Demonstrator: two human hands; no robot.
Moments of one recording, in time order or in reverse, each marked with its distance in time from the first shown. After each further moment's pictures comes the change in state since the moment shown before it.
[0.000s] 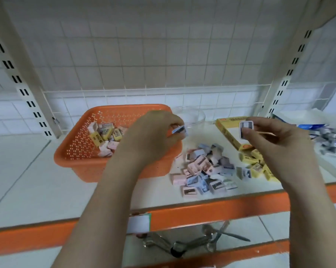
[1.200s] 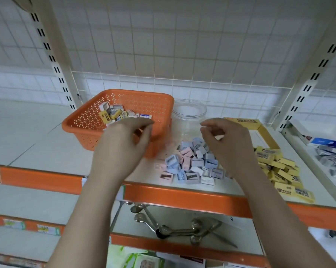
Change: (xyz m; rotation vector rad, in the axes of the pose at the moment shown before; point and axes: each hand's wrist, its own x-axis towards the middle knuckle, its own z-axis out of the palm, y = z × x) left_hand -0.054 0.070 0.018 0.029 0.416 -0.461; right_hand 0.034 0.030 0.008 -0.208 -0.394 -0.317
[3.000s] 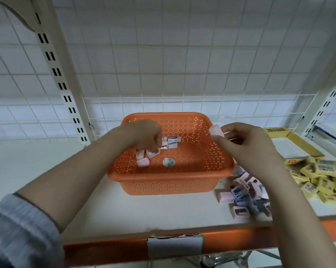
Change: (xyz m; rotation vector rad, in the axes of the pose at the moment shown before) left_hand 0.171 -0.156 0.008 0.353 -1.010 0.286; right_hand 0.049 -0.077 0.095 0.049 0.062 0.311
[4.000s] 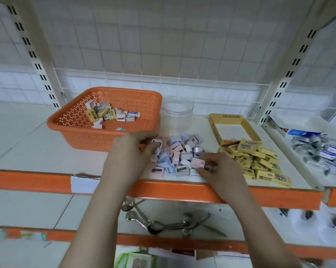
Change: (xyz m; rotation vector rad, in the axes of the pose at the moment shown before) left_hand -0.068 0.223 0.088 -0.545 0.818 -0.295; right_hand -0.067 0.135 -0.103 -0.315 -0.192 -0.109
